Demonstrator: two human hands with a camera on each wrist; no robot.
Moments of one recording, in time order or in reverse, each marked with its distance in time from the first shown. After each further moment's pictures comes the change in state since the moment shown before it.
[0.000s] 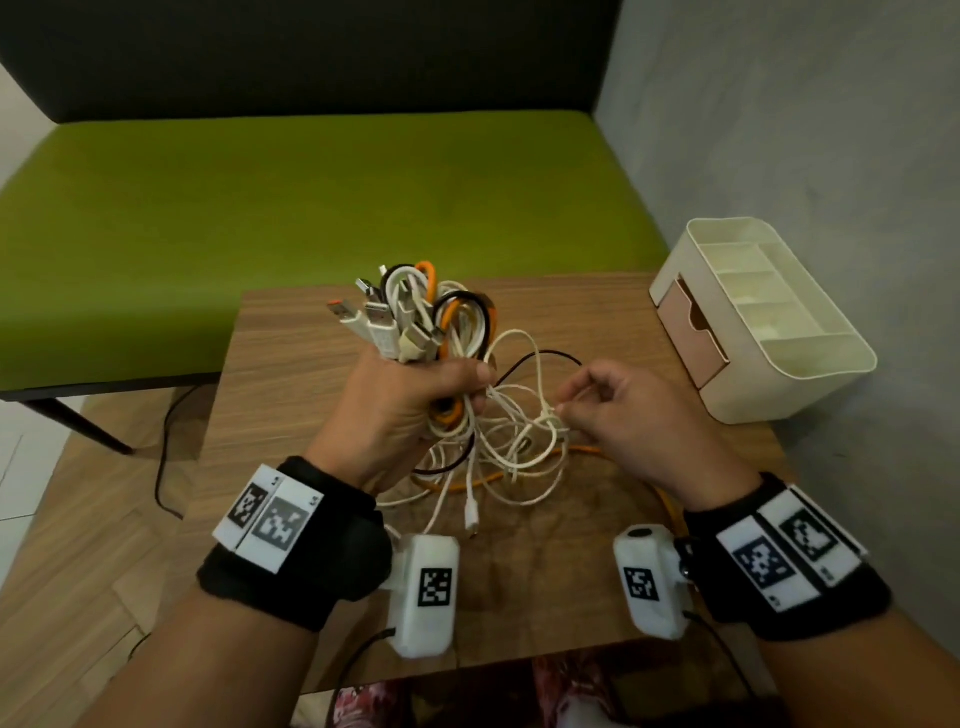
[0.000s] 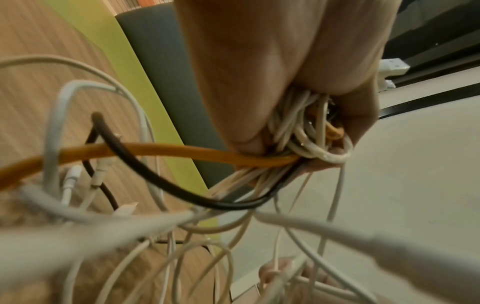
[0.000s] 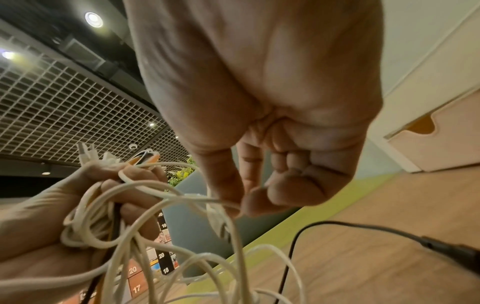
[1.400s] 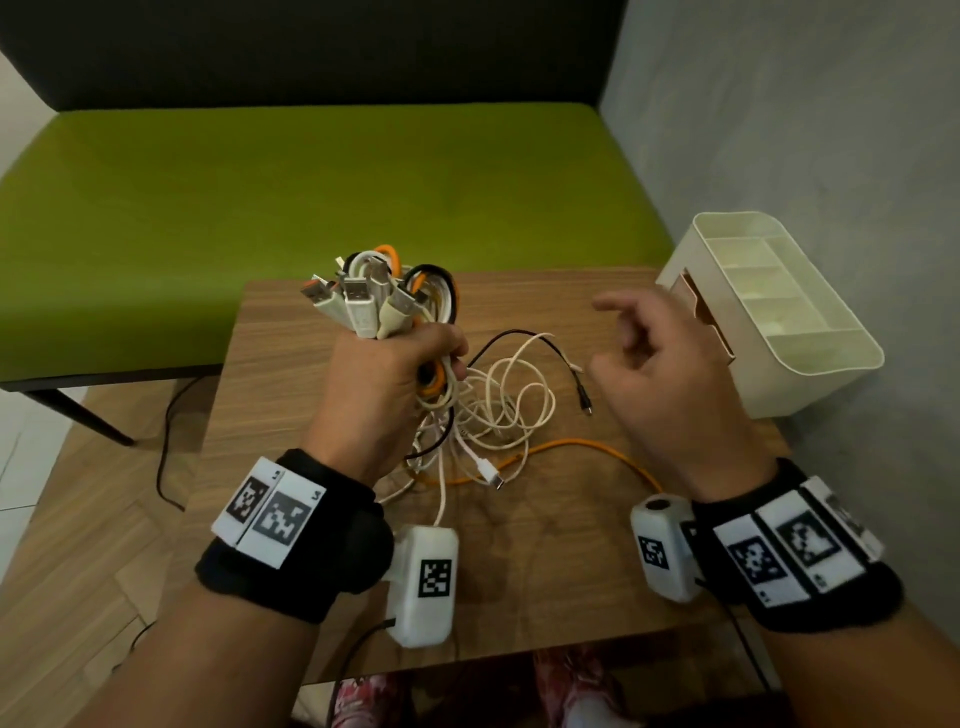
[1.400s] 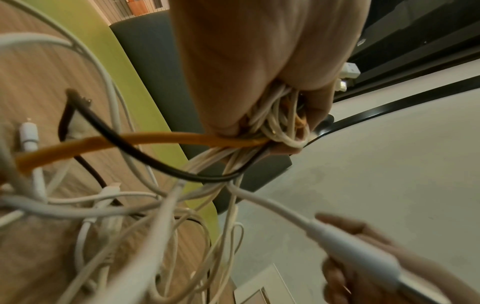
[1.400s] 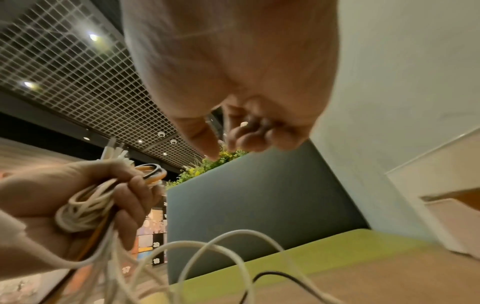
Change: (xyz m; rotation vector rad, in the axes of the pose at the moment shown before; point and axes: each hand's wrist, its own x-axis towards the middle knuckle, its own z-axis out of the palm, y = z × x) left_hand 0.007 -0.002 -0.007 0.053 0.264 0.052; right_hand -0.001 -0.008 -0.007 -0.049 0.429 -0.406
